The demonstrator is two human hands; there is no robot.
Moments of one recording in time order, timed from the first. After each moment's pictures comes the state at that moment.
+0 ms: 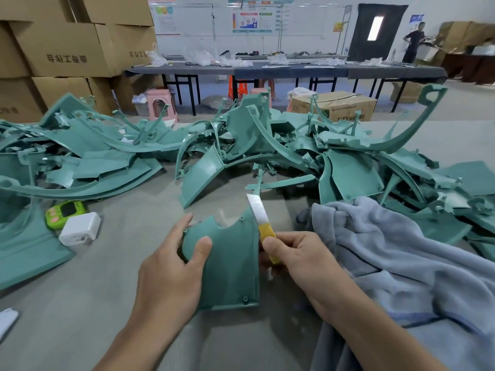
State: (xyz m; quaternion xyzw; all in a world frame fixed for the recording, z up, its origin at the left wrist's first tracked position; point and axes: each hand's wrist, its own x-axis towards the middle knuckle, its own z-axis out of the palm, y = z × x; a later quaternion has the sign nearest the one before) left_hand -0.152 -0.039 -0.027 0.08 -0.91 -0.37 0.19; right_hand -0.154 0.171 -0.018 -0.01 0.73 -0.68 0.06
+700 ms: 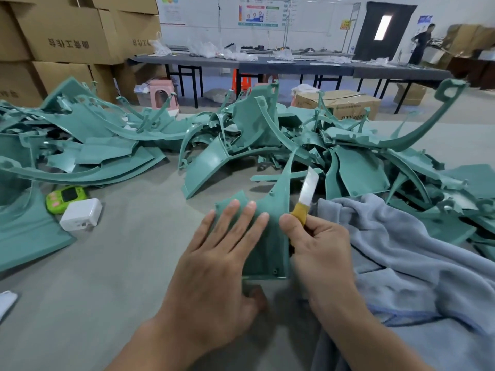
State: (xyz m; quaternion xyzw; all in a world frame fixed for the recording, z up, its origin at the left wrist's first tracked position) left_hand -0.134 -0.009 -0.024 -0.26 -0.93 -0.11 0.22; right_hand -0.152 0.162 -0.021 0.04 0.72 -0.68 -0.17
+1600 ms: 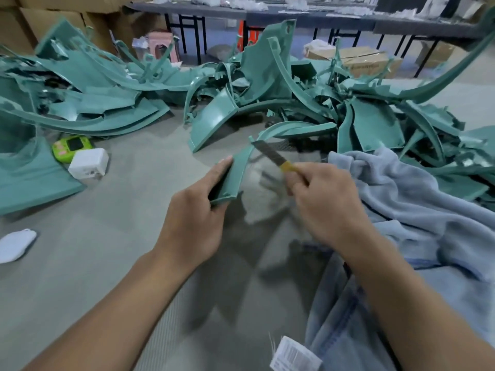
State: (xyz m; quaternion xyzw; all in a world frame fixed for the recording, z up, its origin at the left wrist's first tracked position) left_hand -0.147 -0.032 -0.036 -0.10 -0.89 -0.39 0.20; right_hand -0.149 0.179 0.003 -0.08 0.94 -0.30 -0.15
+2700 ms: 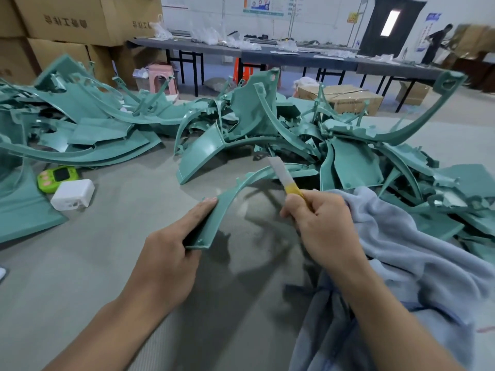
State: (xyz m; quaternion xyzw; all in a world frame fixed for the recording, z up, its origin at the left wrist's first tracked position) left_hand -0.139 -0.039 -0.034 -0.12 -0.88 -0.41 0.19; right_hand -0.166 0.203 0.003 -0.07 0.87 -0.46 -0.18
